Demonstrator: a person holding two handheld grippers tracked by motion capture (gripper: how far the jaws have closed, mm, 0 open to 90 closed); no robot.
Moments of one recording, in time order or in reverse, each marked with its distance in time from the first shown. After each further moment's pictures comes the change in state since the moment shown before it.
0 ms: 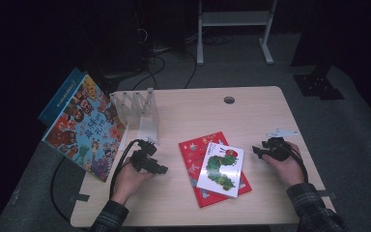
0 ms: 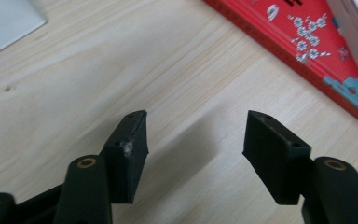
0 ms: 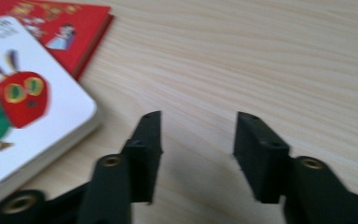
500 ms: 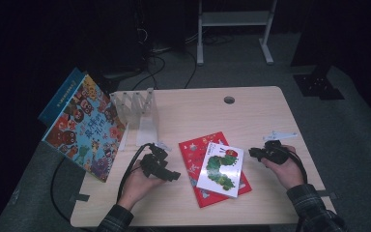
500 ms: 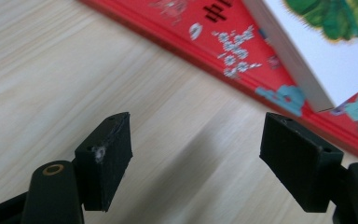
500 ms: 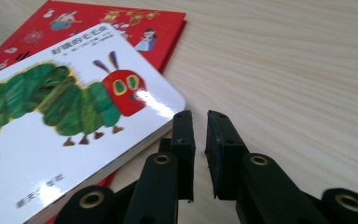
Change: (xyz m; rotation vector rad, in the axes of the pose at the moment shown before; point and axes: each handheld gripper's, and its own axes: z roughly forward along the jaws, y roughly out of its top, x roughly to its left) left arm -0.033 0.004 0.010 -0.056 -0.082 0.116; right arm 0.023 0.004 -0.018 0.008 0.164 -0.022
